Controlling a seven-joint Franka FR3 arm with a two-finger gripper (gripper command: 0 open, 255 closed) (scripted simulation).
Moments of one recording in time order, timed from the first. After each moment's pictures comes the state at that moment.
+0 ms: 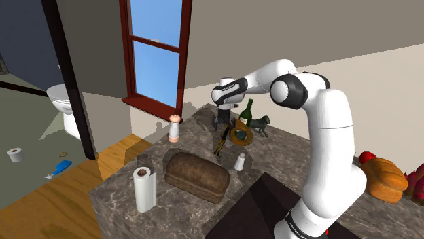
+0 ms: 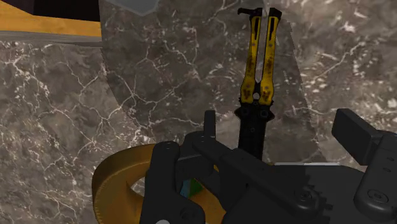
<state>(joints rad) -0.26 0.57 -0.10 -1.68 0.03 2.02 0.81</state>
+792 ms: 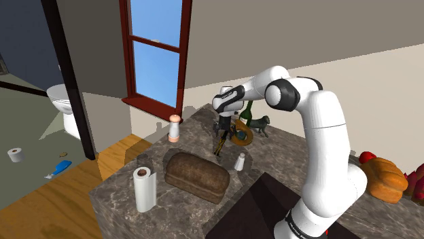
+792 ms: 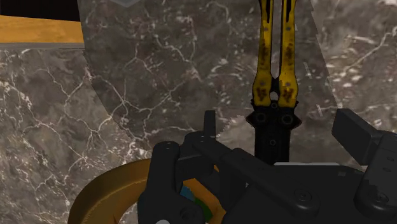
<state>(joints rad) -0.28 0.66 -0.11 -1.68 0.04 2.10 0.83</state>
